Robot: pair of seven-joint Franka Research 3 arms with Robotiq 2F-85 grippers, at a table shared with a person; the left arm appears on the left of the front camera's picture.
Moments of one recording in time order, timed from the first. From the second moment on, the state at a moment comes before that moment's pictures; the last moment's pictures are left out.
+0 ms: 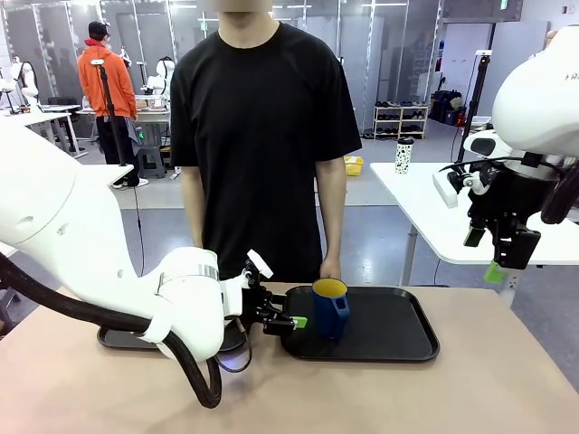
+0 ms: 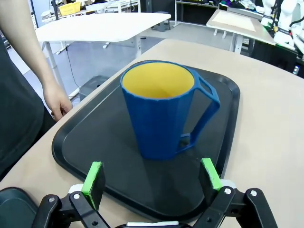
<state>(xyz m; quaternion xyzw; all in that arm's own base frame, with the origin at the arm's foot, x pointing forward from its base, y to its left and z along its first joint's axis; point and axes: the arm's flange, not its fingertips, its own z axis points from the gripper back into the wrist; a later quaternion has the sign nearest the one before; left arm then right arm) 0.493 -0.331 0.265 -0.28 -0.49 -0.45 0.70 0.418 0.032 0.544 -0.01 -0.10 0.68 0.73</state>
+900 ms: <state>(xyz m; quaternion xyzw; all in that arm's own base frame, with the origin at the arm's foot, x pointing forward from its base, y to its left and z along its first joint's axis) 0.480 -0.319 0.266 -0.28 -0.48 -0.45 0.70 0.418 0.032 0.544 -0.01 -0.10 0.68 0.73</state>
